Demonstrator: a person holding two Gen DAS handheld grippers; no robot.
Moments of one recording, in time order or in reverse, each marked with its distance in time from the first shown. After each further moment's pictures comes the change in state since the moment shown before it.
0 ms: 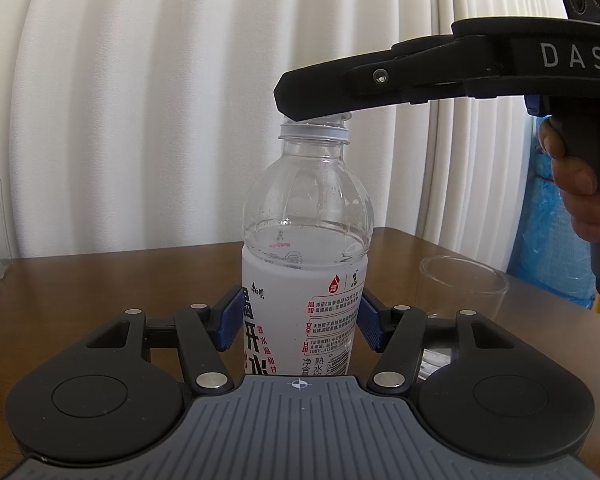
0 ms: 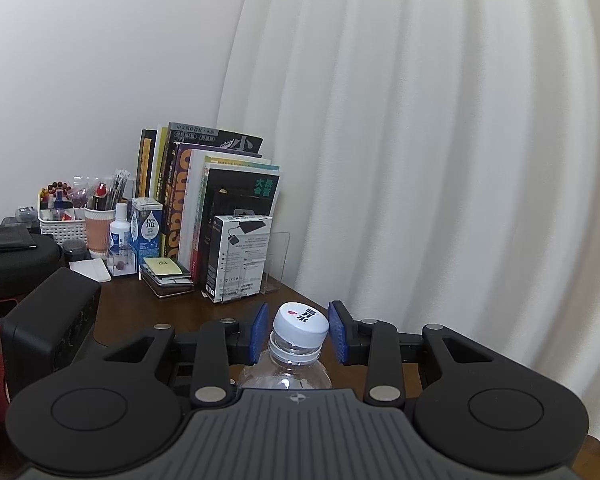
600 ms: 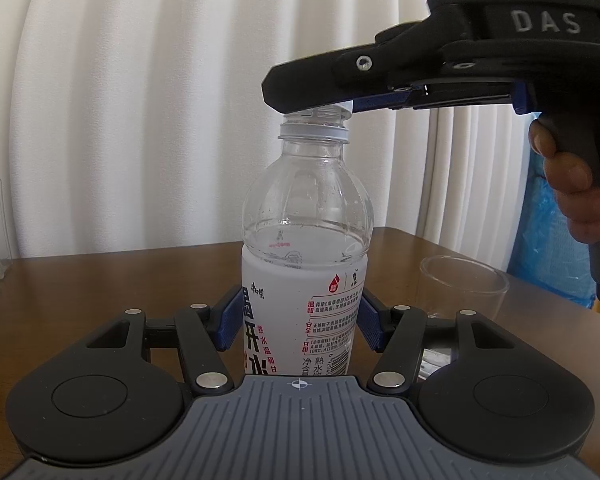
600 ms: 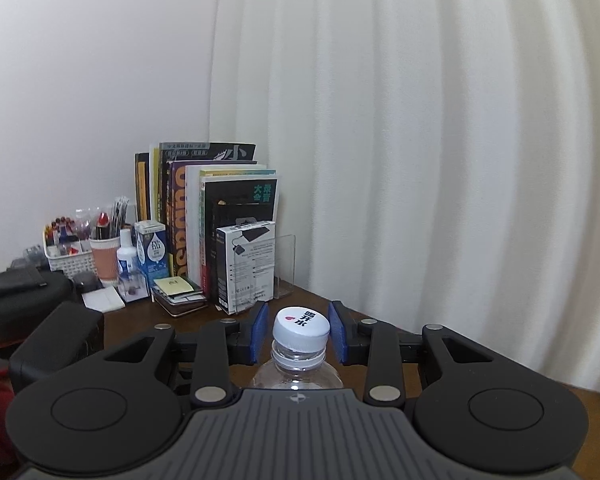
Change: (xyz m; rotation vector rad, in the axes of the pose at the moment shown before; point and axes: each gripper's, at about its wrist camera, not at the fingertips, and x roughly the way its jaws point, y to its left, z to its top) left arm -0.001 -0.002 0.000 0.001 0.000 0.001; right arm 0.007 -0.017 0.000 0.142 0.003 0.043
